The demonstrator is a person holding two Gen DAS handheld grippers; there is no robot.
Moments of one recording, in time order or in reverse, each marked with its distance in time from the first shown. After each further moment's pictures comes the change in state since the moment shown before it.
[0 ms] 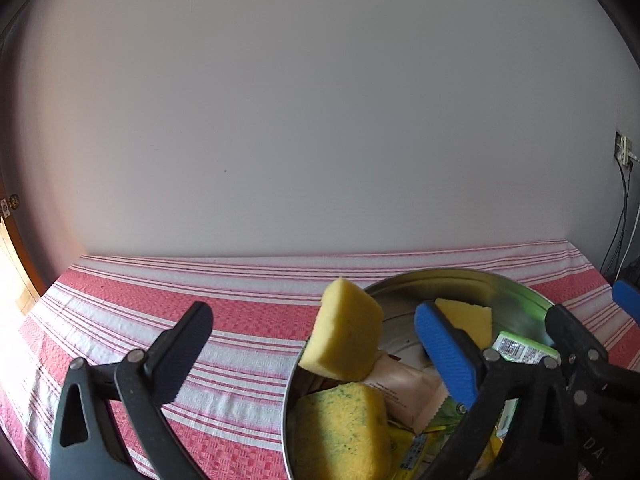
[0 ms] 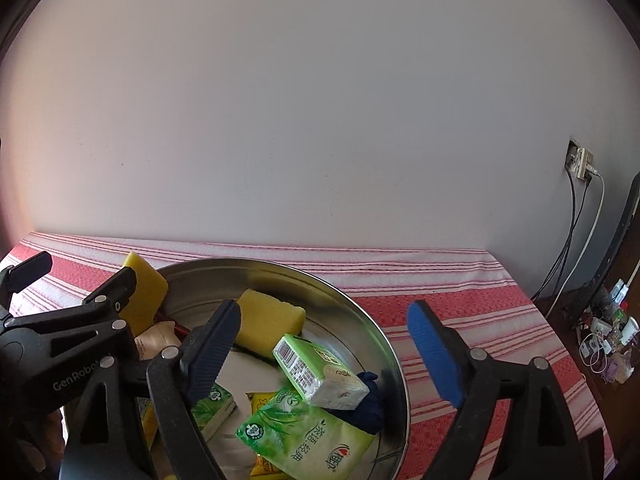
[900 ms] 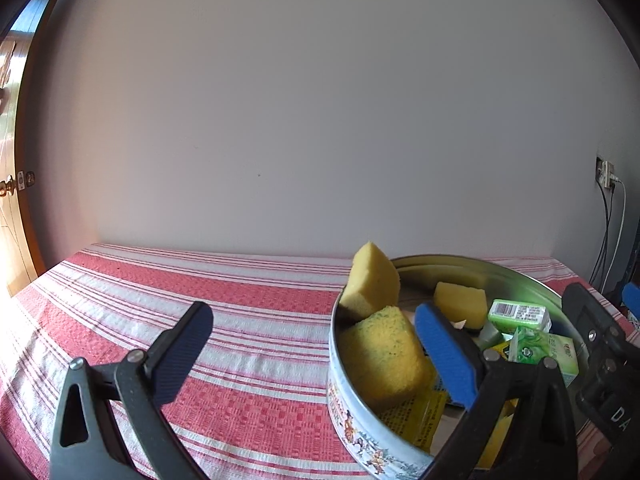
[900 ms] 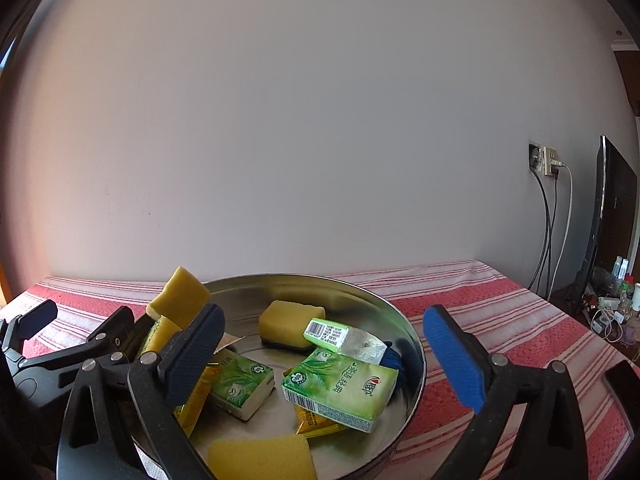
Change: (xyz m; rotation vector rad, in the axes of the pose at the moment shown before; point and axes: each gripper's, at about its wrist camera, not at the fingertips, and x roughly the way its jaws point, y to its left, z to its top) left arm -0.041 0.038 -0.056 -0.077 -0.155 -0.029; right arm -0.053 0.015 -0.060 0.114 -0.257 -0.034
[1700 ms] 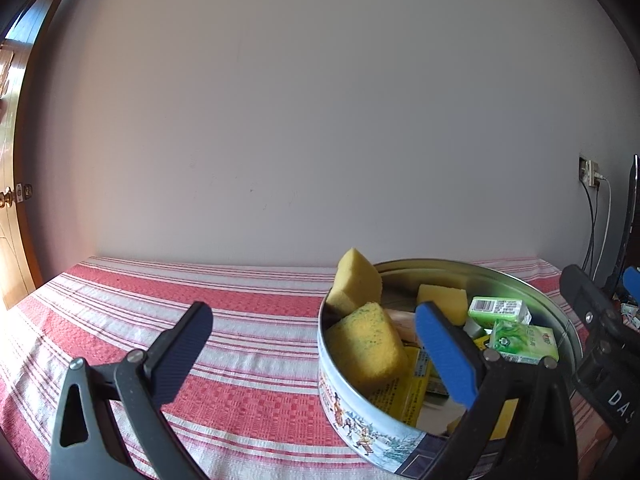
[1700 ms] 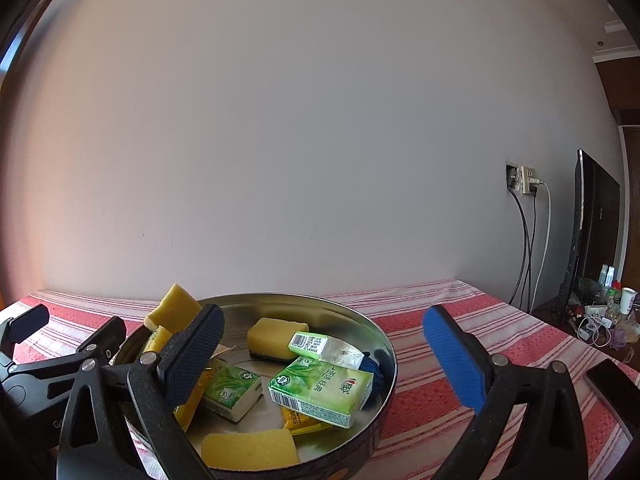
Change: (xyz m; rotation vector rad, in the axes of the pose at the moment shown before) left arm -0.029 -0.005 -0.002 0.027 -0.059 -0.025; right arm -0.032 -0.003 -0.003 0.003 -0.105 -0.052
